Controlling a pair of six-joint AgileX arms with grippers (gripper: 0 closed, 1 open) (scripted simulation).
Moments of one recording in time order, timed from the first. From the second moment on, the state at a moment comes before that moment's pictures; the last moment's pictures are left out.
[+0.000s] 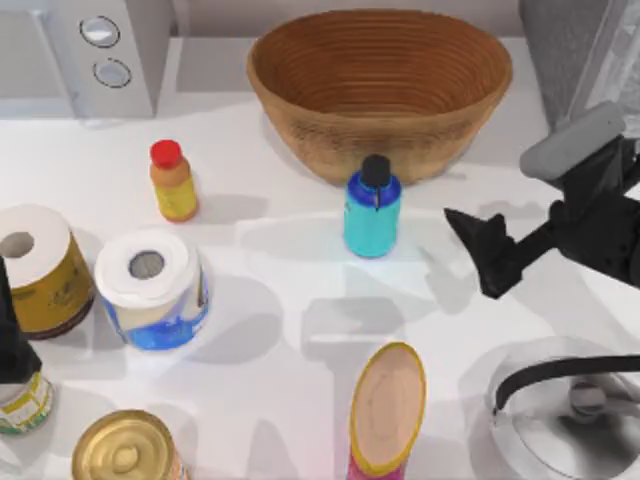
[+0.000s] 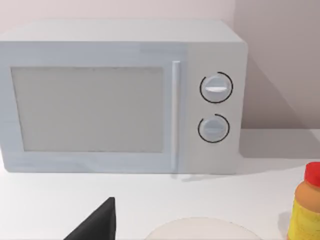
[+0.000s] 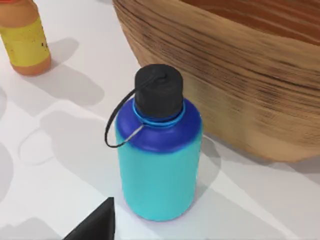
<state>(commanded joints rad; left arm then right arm) 0.00 0.00 0.00 0.00 0.00 0.00 0.38 1.42 0.57 0.42 -0.25 -0.11</state>
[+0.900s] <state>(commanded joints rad) 0.00 0.00 0.00 0.00 0.00 0.00 0.45 1.75 0.70 0.53 -0.28 -0.15</state>
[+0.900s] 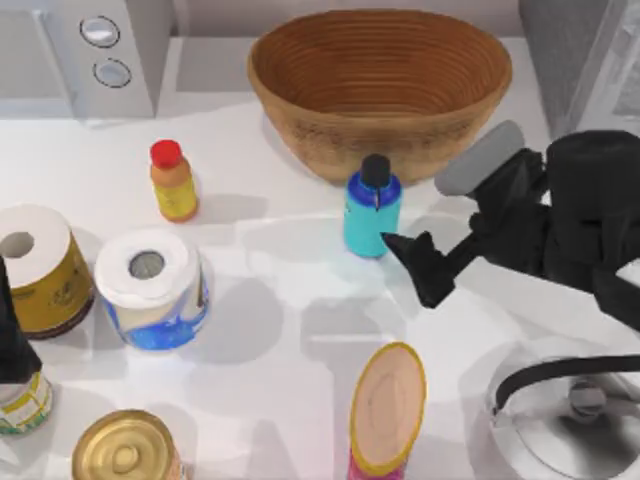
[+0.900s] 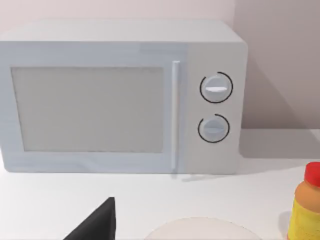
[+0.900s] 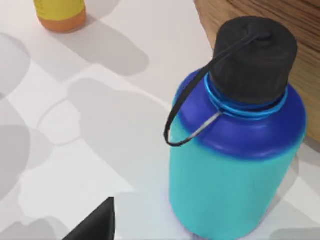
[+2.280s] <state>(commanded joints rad) 0.00 0.00 0.00 0.00 0.00 0.00 0.52 2.11 0.97 0.63 -0.21 -0.11</state>
